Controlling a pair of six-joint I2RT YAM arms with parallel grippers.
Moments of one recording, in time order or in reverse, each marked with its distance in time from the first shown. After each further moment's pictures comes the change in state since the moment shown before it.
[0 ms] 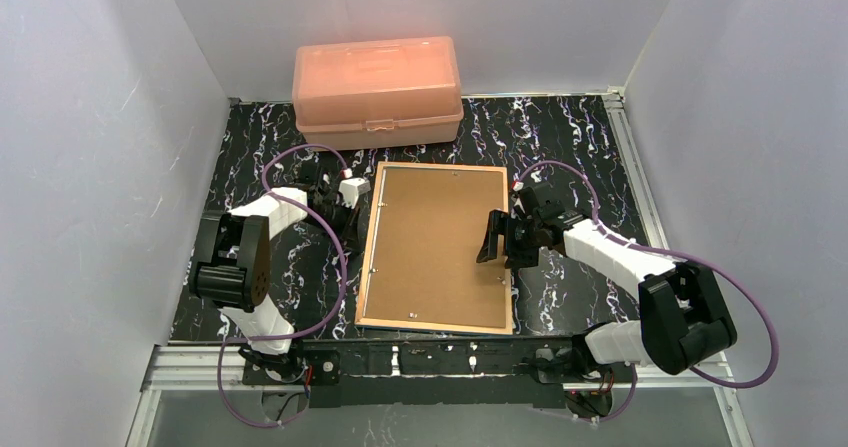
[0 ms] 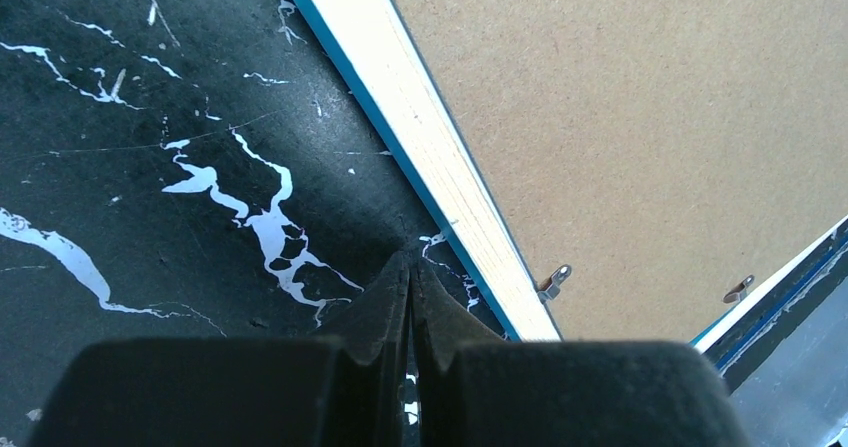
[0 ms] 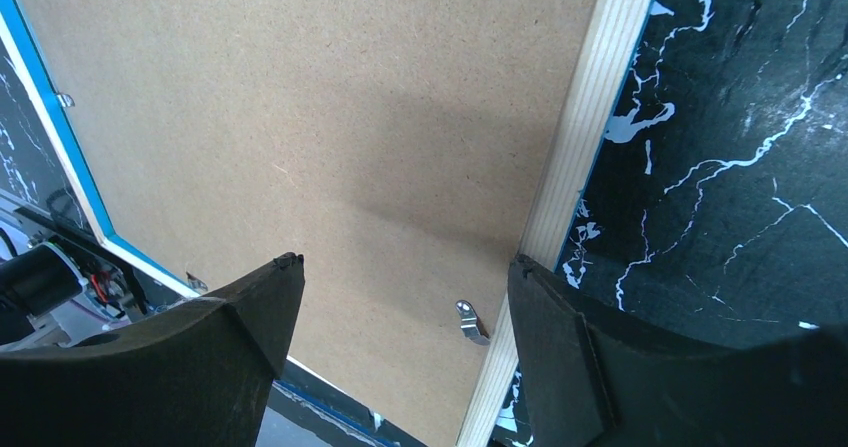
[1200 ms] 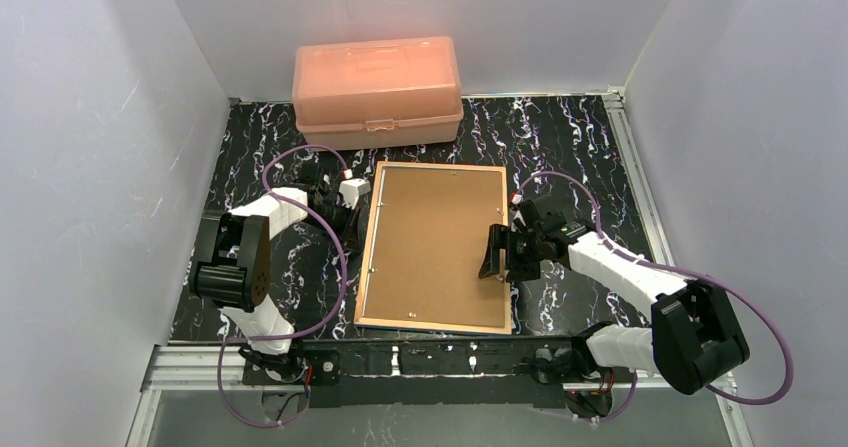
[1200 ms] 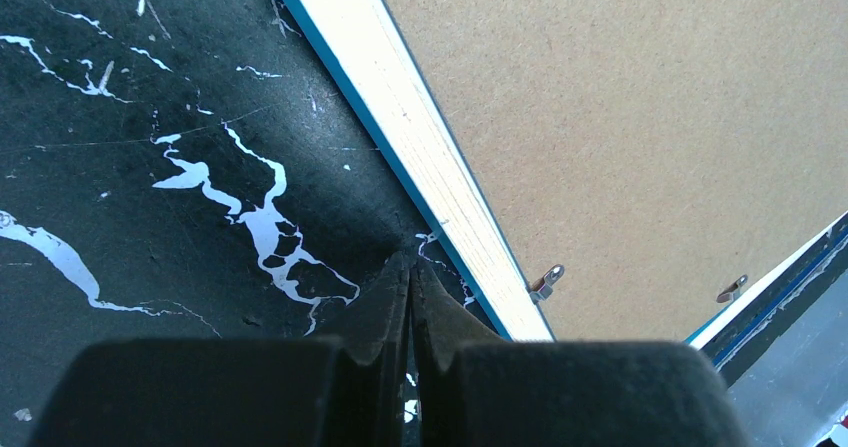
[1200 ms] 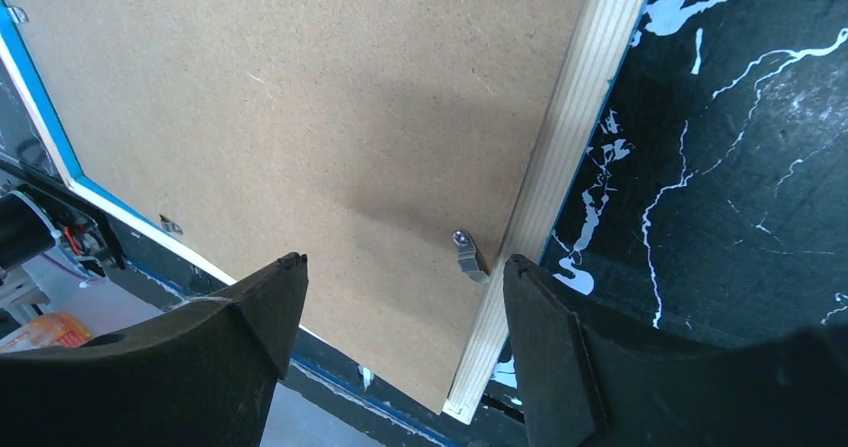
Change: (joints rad) left arm -0.004 0.002 0.000 -0.008 -0.001 -0.006; right arm 0.043 -0.094 -0.058 -0.062 -0.009 -0.005
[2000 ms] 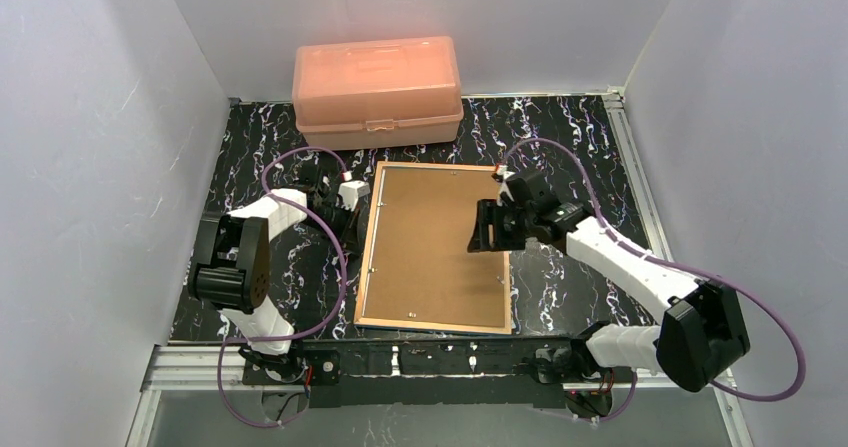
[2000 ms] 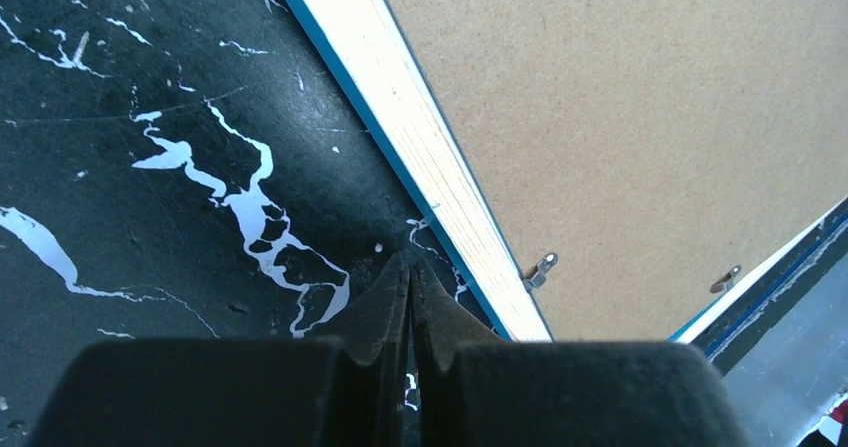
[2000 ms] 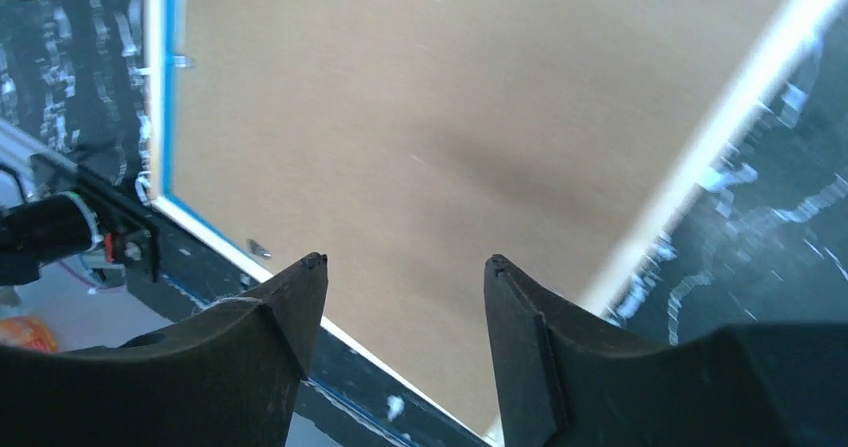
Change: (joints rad) left arm 0.005 -0.008 -0.012 -0.010 0.001 -0.001; right arm 0.063 0.003 0.195 -0.054 0.063 -0.053
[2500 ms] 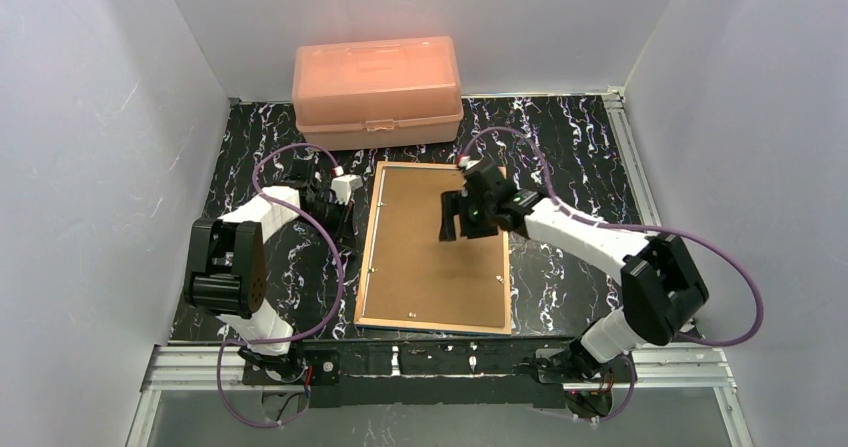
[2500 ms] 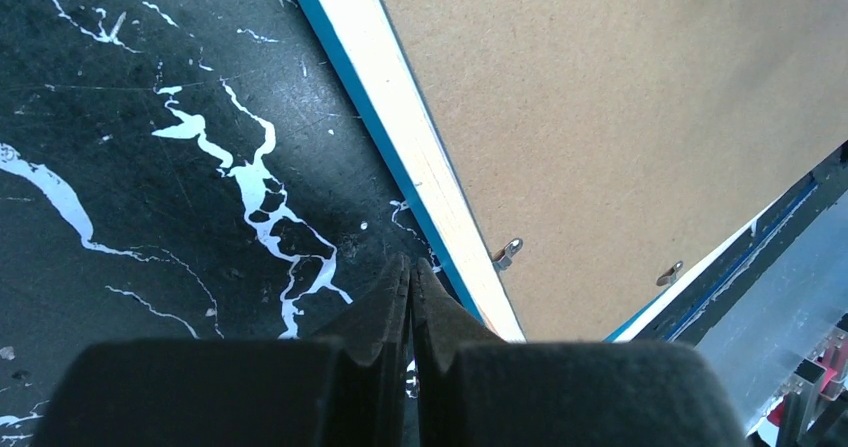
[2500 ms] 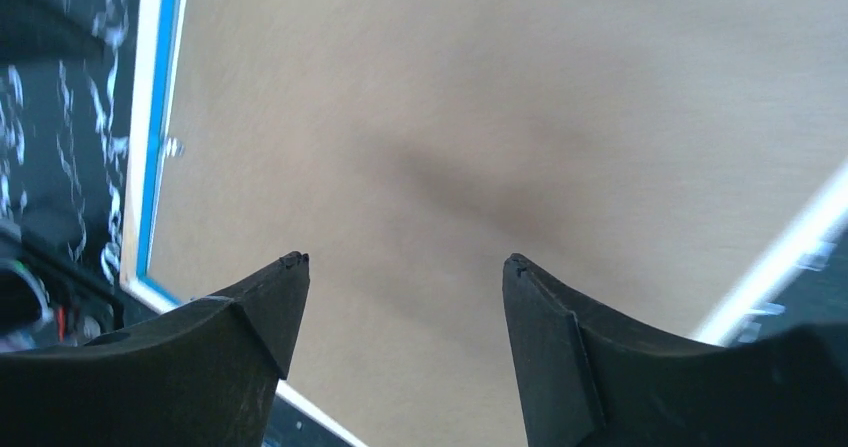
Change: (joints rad) left arm 0.040 -0.039 0.026 -0.062 0.043 -0.045; right arm 0.195 0.281 0.185 0.124 0.154 0.005
